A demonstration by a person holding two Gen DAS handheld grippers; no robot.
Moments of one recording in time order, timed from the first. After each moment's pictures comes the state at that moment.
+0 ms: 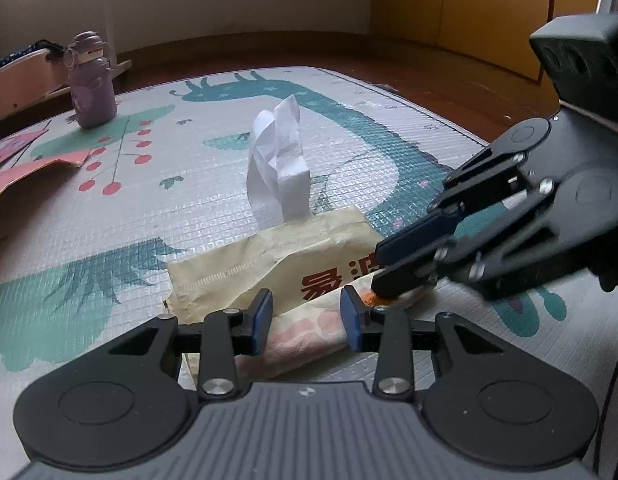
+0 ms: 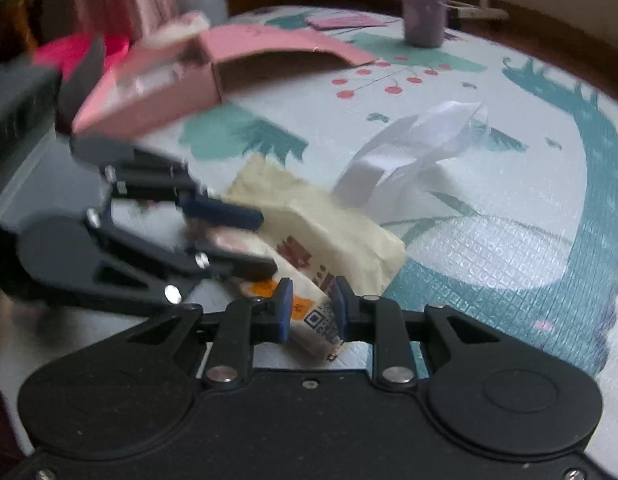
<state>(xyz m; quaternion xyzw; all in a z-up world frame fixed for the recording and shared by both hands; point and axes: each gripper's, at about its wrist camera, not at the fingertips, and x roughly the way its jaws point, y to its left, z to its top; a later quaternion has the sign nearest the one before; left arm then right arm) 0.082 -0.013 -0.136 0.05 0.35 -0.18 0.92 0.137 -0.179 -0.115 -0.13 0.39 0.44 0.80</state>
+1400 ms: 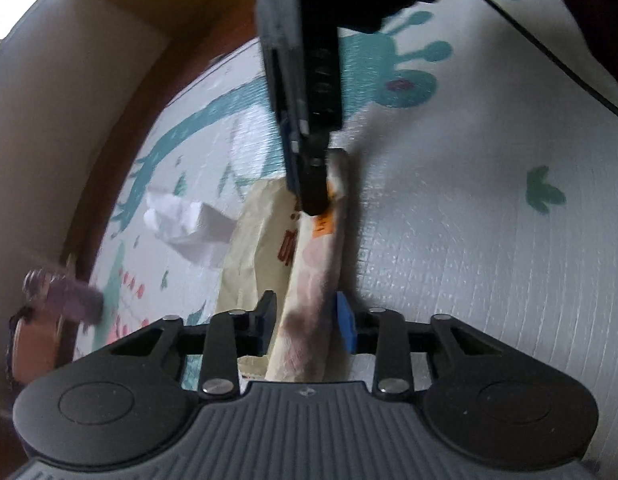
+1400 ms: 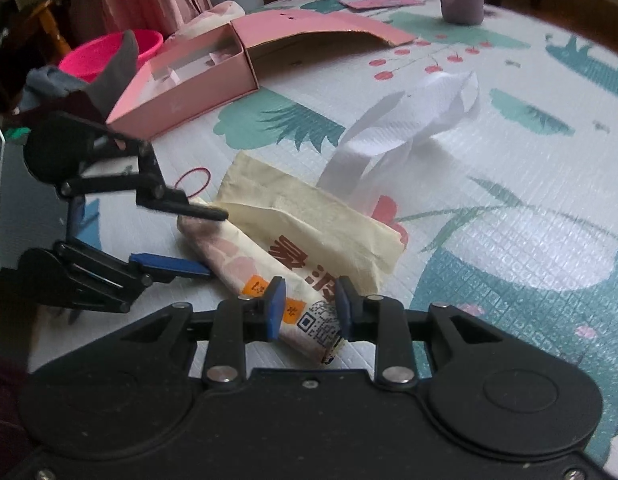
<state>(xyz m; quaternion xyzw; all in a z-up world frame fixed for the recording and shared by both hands) 0.011 -0.037 -0.142 0.51 0.26 -0.30 0.76 0.160 -0.183 -0.122 -0.08 0.44 0.50 0.74</state>
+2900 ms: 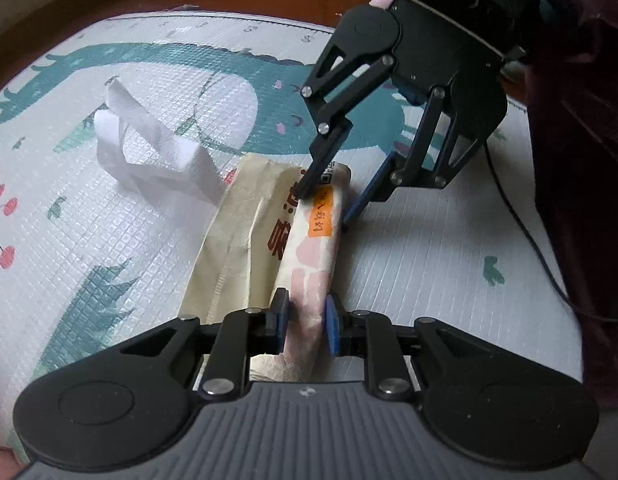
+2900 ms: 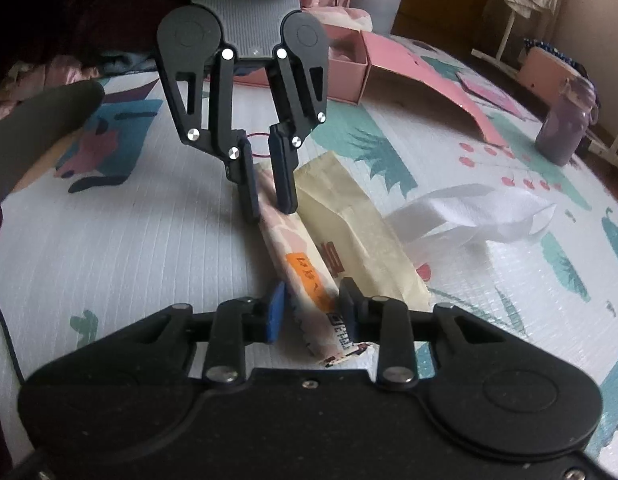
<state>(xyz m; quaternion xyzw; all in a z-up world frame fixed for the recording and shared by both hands) 0.124 0.028 -0.117 0.23 0.42 -0.47 0.74 0.117 -0.174 -0.119 -0.27 0.27 0.60 0.70</state>
